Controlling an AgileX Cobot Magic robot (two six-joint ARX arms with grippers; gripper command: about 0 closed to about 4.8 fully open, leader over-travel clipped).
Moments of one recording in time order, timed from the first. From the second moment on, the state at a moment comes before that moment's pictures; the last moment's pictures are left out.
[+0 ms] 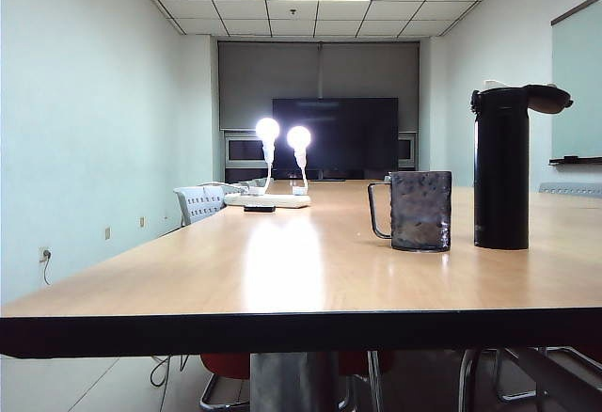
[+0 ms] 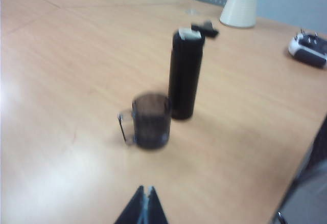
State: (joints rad) left arm -0.60 1.04 0.88 -0.02 0.22 0.09; right arm 0.05 0.56 0.54 0.00 -0.10 0.03
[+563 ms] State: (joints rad) left arm -0.60 0.54 0.39 0.02 0.17 0.09; right arm 0.05 0.43 0.40 -0.37 -0.08 0.03
